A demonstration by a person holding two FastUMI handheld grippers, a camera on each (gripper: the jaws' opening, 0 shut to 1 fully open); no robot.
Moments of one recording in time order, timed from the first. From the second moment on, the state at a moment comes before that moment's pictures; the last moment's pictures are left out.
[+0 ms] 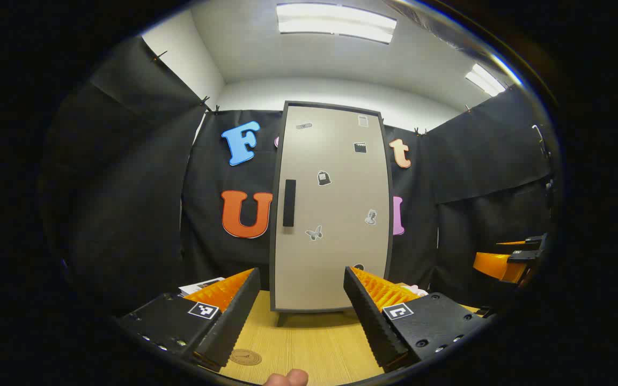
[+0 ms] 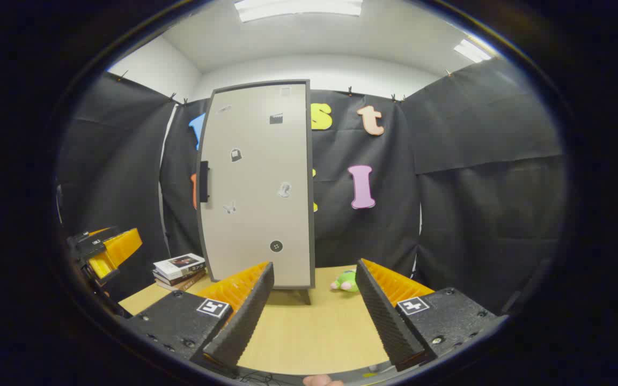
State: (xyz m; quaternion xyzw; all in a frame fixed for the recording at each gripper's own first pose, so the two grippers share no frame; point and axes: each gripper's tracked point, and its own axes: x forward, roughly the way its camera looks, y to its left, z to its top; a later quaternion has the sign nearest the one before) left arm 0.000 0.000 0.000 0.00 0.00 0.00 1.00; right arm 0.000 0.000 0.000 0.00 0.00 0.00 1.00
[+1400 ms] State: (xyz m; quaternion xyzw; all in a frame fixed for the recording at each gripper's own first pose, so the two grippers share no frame) left arm 0.009 0.006 -0.006 0.00 0.00 0.01 1.00; right arm 0.027 0.029 0.008 -0.01 0.00 0.03 1.00
